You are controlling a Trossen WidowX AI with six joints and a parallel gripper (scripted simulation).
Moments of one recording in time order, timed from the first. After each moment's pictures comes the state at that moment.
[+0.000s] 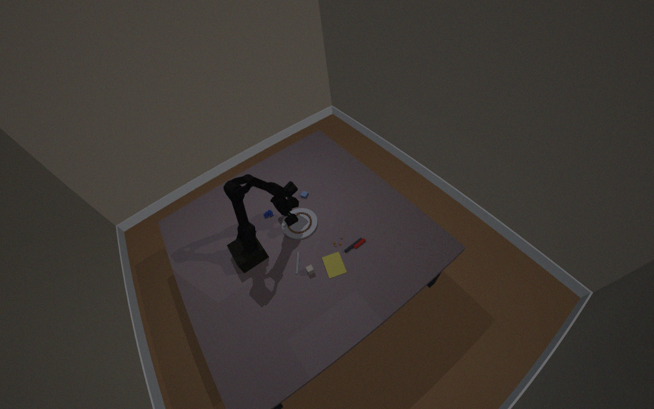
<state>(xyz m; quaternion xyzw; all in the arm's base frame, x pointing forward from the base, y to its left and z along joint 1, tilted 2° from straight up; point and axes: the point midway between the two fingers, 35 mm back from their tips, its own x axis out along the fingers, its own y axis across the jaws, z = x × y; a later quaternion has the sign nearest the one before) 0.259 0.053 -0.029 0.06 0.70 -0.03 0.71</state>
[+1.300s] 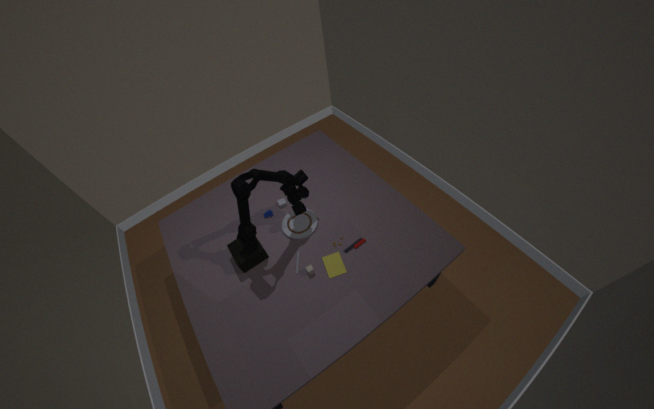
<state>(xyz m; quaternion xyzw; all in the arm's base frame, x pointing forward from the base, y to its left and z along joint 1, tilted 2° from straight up) 0.328 0.045 0.010 0.11 0.69 -0.08 0.71</state>
